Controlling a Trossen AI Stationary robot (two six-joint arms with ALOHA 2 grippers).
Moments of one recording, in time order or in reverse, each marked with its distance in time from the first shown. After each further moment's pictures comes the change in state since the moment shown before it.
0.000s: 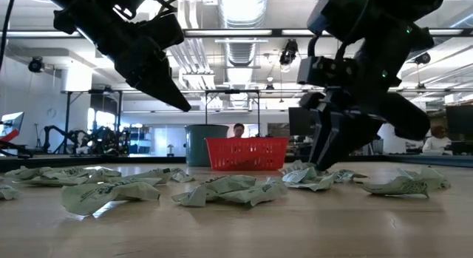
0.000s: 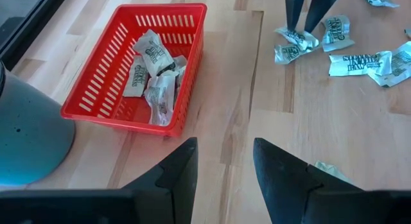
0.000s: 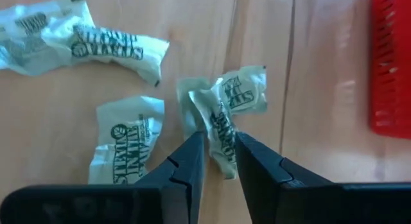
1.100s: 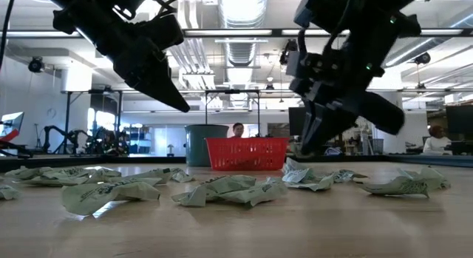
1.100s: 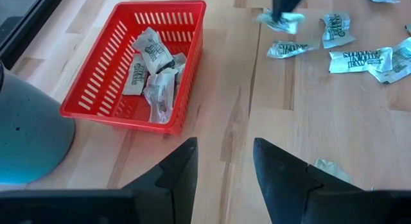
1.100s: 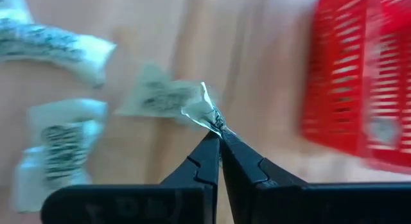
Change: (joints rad) left arm -0.002 0.000 -0.001 -0.006 0.000 0.002; right arm -0.021 0.007 0.103 -0.134 0.124 -0.118
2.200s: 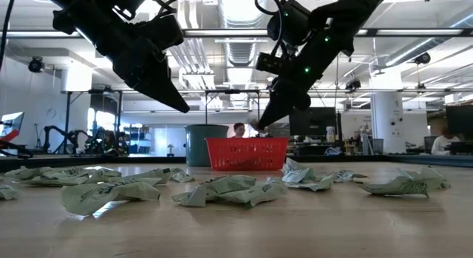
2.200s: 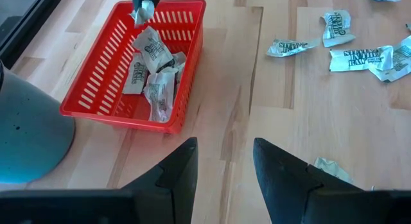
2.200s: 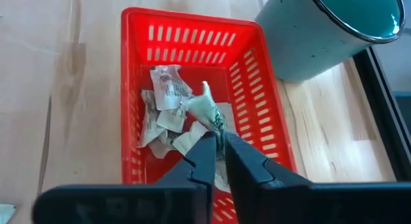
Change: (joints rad) left arm 0.000 0.000 -0.001 -0.002 0.000 0.001; right arm -0.375 -0.005 0.084 0.181 -0.176 -0.066
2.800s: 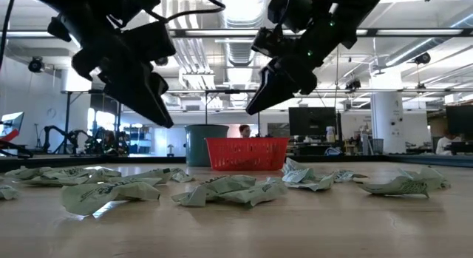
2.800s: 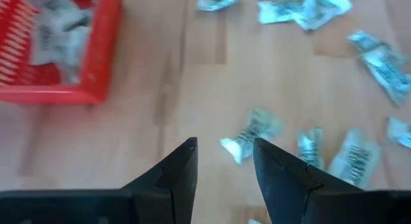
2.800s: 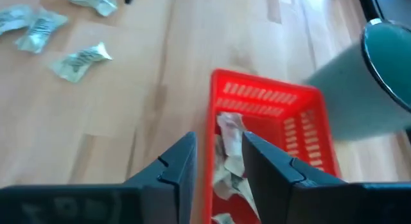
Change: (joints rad) left arm -0.001 0.000 -0.036 -0.036 0.256 0.008; right arm 0.071 -0.022 0.010 0.049 -0.133 -0.057
